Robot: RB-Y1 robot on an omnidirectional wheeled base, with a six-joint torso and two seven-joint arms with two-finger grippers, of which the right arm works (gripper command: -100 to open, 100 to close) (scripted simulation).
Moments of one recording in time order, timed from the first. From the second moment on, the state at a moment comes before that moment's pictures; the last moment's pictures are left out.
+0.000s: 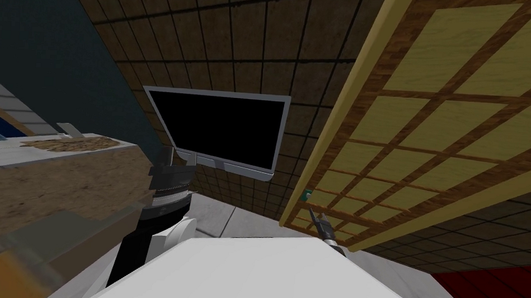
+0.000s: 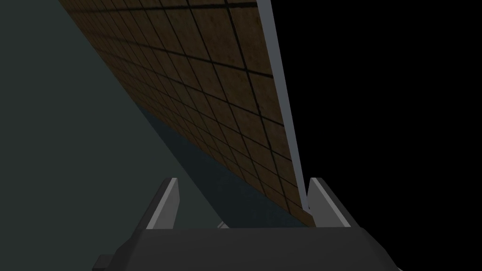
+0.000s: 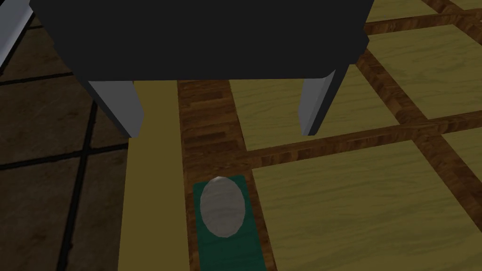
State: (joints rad) arm 0.09 -0.37 -0.23 -0.45 0.03 -1.14 0.99
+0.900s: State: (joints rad) arm 0.13 -0.38 -0.25 -0.47 0.05 -1.15 1.12
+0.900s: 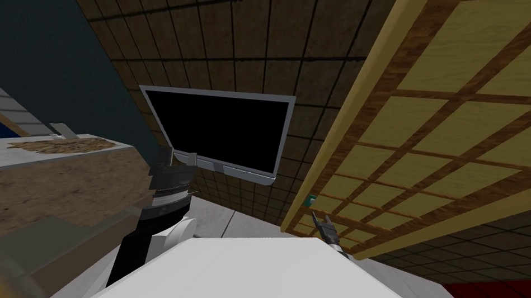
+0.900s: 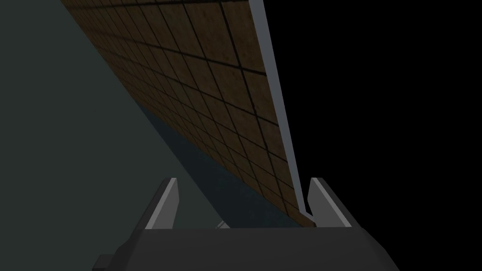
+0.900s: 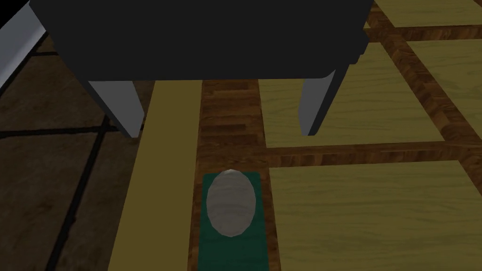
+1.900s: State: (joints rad) arm 0.11 -0.38 -0.26 -0.46 0.04 -1.13 1.13
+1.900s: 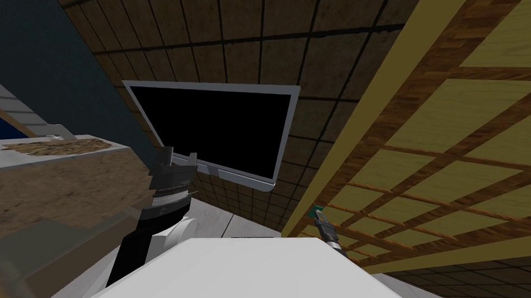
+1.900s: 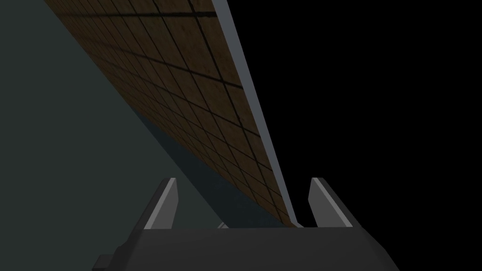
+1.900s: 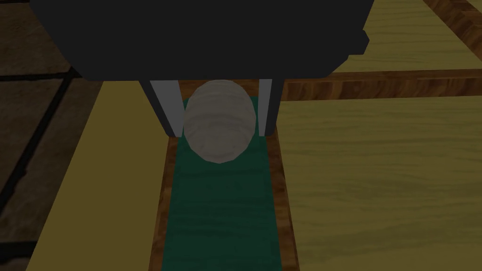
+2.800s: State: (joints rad) arm 0.10 -0.37 -0.23 -0.47 0.01 -1.12 0.92
